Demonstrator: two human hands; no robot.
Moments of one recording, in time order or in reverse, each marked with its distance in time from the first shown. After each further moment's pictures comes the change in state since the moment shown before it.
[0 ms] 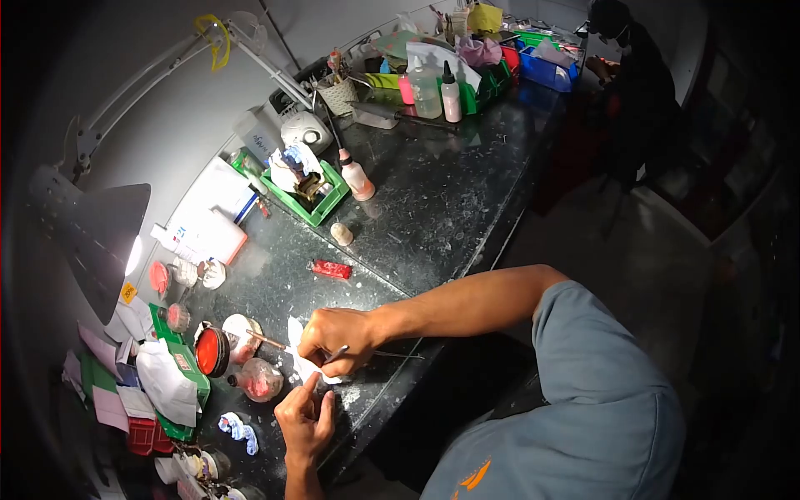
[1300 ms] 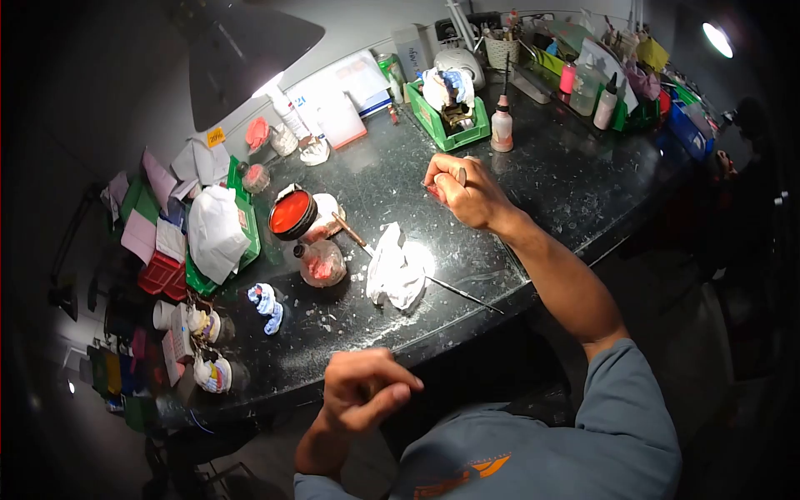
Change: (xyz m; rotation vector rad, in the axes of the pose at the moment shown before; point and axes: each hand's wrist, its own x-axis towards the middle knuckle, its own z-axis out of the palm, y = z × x) left_hand -0.032 0.101 -0.028 -0.731 -0.004 0.082; right_hand 0.011 -0.007 -0.079 -0.180 0.352 0.450
